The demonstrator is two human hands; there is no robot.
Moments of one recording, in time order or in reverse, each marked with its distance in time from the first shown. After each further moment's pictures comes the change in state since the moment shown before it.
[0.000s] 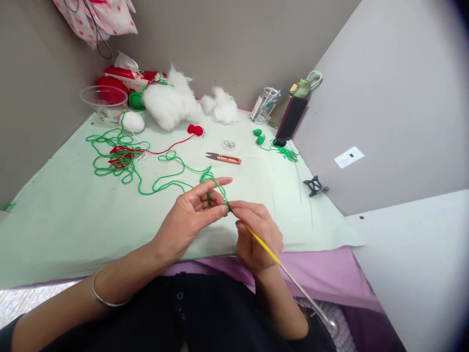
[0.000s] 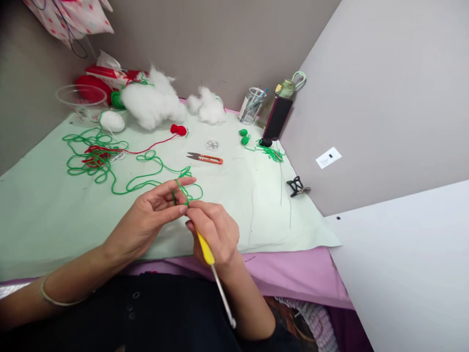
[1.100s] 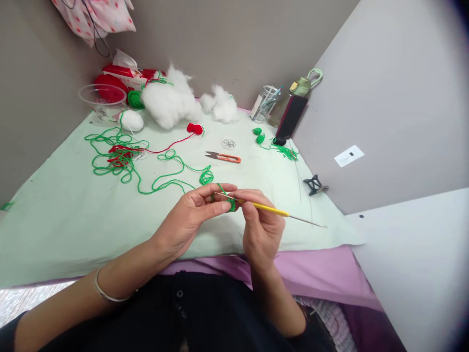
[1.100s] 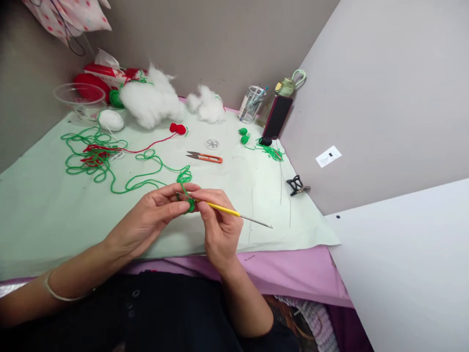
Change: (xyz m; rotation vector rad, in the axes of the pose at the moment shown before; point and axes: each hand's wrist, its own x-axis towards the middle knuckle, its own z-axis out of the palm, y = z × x) left_hand 0.005 0.002 0.002 -0.135 -0.034 -0.116; right_hand 0.010 -0.002 0.009 0.548 0.158 0.567
